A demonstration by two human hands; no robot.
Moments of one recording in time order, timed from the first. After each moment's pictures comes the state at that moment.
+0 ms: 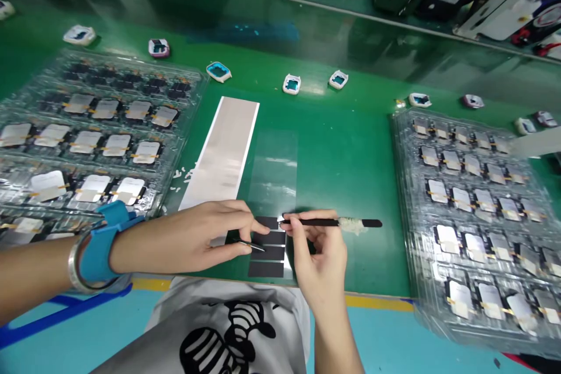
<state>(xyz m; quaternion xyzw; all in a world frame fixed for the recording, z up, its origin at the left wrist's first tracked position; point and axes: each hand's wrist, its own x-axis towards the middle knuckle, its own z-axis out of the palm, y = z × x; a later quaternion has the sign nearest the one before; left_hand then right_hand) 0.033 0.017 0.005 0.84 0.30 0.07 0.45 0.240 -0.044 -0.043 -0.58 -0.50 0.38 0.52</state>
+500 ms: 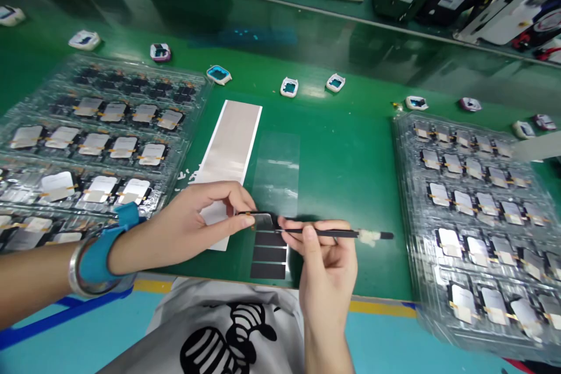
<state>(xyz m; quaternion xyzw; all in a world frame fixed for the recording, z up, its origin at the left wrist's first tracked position) 0.038 0.017 0.012 0.71 0.40 0.27 0.51 0.222 -0.050 -0.024 -0.55 -0.31 0.45 0.63</state>
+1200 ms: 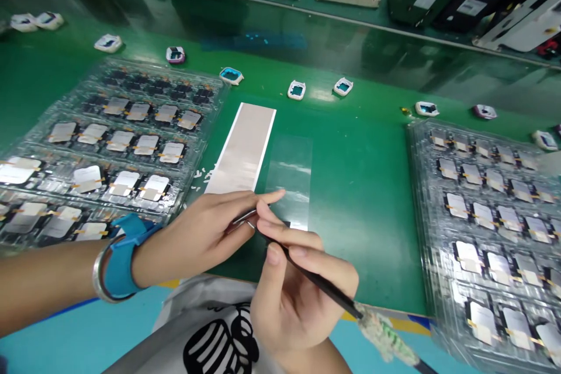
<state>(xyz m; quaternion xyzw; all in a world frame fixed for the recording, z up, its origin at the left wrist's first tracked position) 0.037 0.005 0.016 0.82 0.39 0.25 0.34 0.167 -0.033 -0.008 -0.39 -0.53 0.17 0.74</state>
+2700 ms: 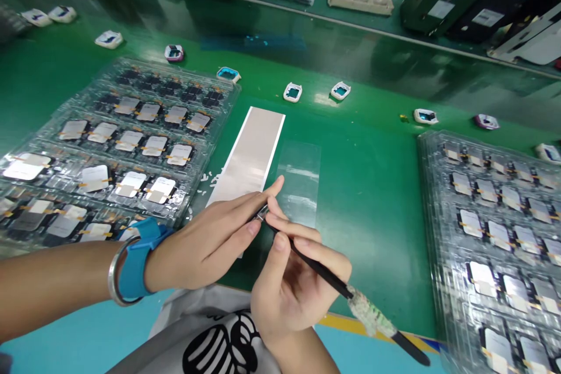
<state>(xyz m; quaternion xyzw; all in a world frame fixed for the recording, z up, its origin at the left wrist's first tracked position) 0.034 0.002 0.005 0.78 0.39 0.27 0.40 0.153 -0.022 -0.024 -0.42 -0.49 0.17 0.75</state>
